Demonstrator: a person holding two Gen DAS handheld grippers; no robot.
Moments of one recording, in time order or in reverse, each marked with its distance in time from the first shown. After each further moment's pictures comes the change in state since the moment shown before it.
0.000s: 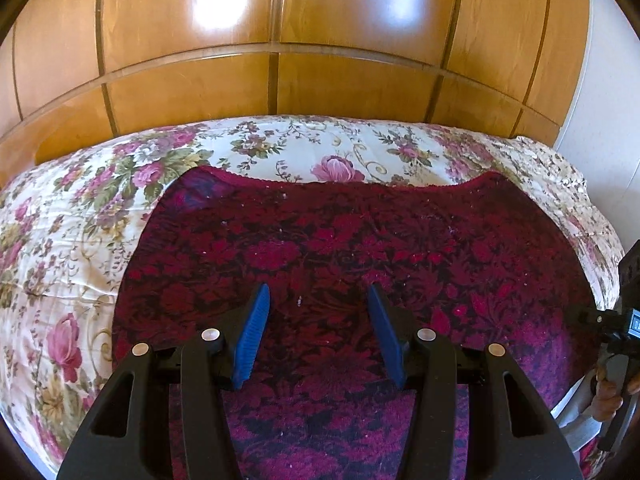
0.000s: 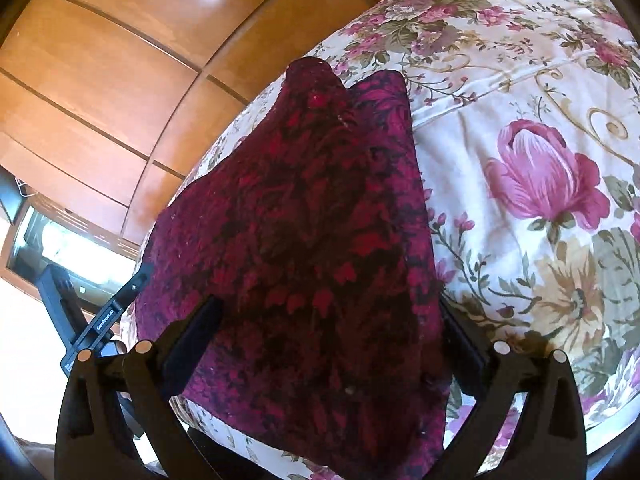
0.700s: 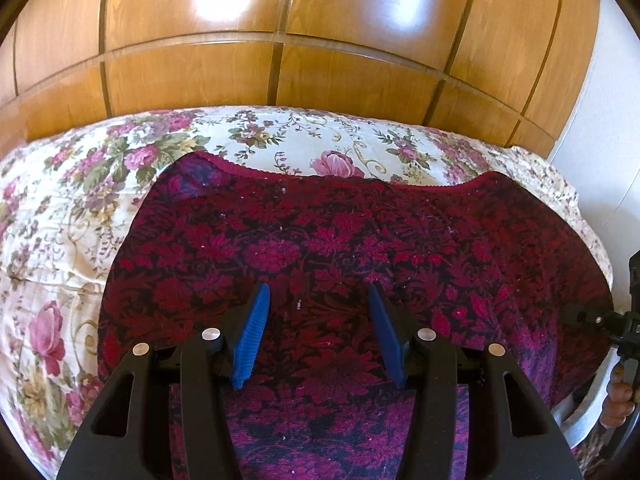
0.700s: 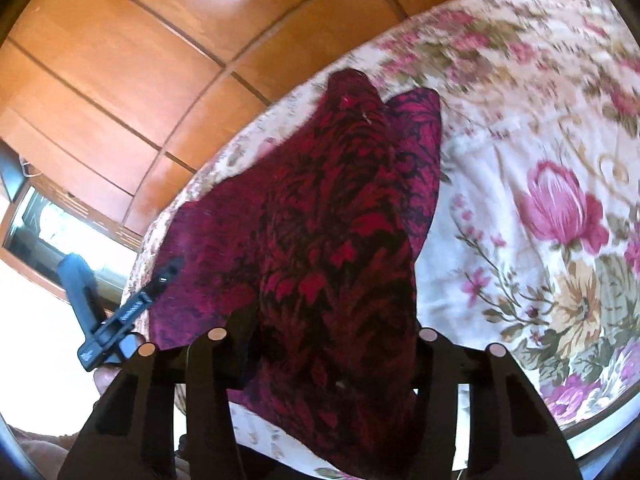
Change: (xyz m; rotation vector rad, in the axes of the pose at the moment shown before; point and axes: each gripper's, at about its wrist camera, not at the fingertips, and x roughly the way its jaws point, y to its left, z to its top) left arm 0.005 0.013 0.000 -0.073 0.012 -0.068; right arm -0.014 0.056 0.008 -0.085 -0.025 0.008
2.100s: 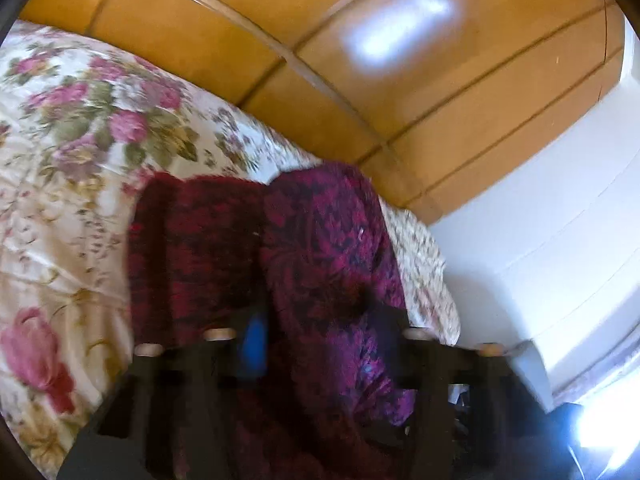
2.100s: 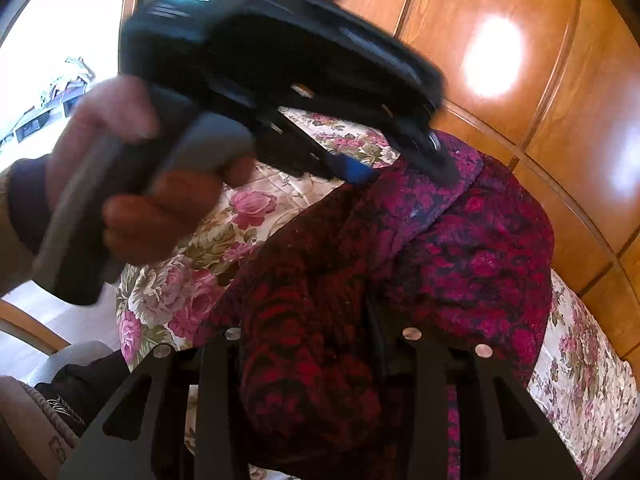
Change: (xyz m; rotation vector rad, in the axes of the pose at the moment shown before) left arm -0.037 0.131 0.044 -0.298 0.033 -0.544; right arm 0.140 0.270 -0.128 -1.097 0.000 -0.150
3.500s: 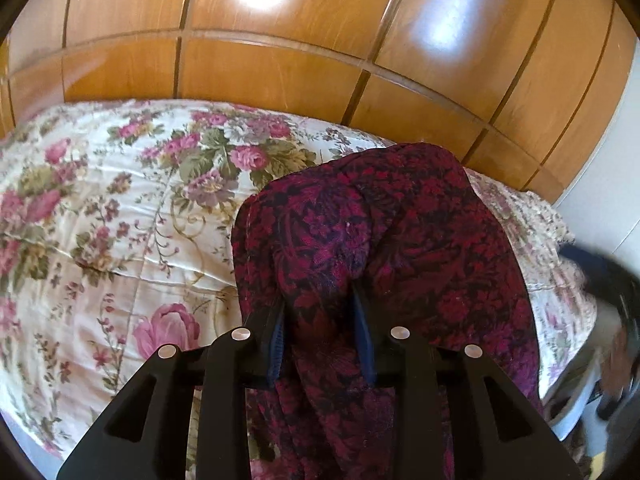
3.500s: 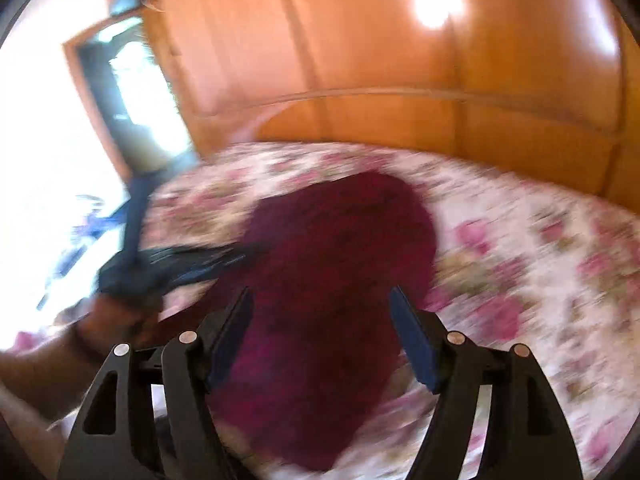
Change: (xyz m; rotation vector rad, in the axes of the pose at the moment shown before) left arm -0.024 0.001 -0.033 0.186 -0.088 0.534; right arm -0.005 -0.190 0.006 0.442 -0.028 0.145
